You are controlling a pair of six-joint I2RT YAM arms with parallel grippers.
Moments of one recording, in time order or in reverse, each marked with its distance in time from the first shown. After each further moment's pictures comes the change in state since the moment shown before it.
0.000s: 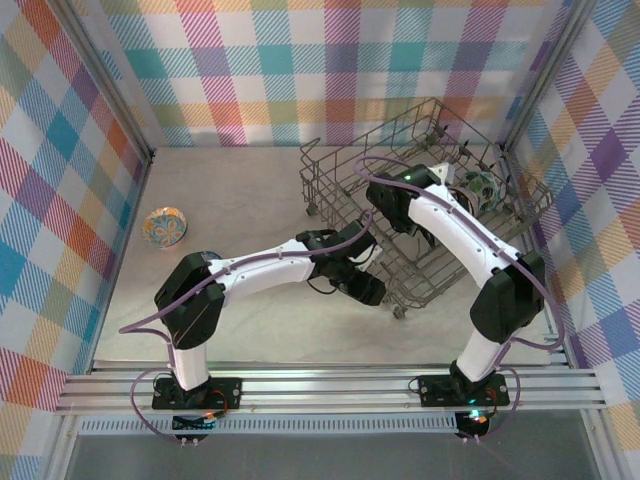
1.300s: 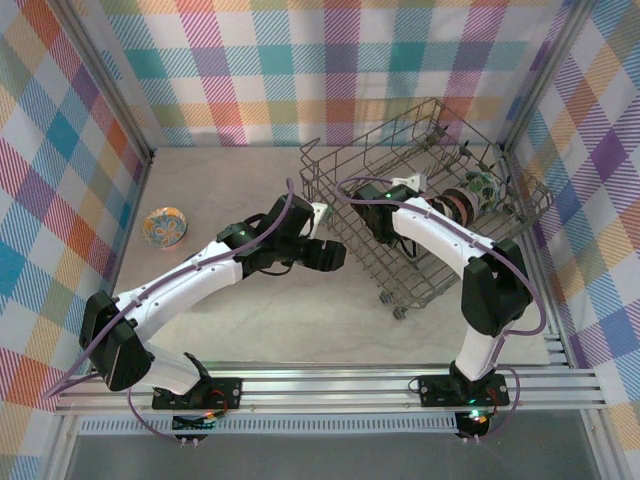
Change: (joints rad) left arm 0.182 -0.414 -0.177 0.043 -0.140 -0.054; right arm 0.041 0.065 -0.175 0.439 0.066 -0.221
